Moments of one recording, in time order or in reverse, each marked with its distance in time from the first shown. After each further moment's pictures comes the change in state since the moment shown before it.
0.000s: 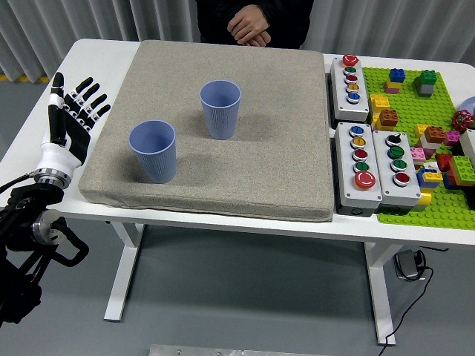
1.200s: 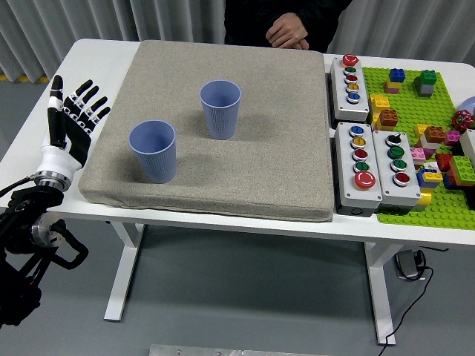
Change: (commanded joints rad) left arm 0.011 0.000 0.003 0.006 -0.019 -0.012 -0.007; right arm 0.000 0.003 0.003 0.000 -0.004 0.000 -0.003
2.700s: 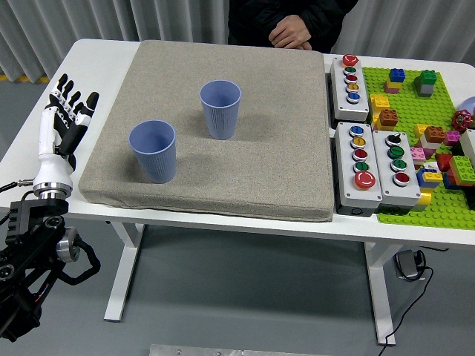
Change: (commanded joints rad) left arm 0.041 0.005 0.098 -0.083 0.271 0.369 -0.146; right arm 0.008 -0.004 0.004 0.000 -0.006 0.004 0.000
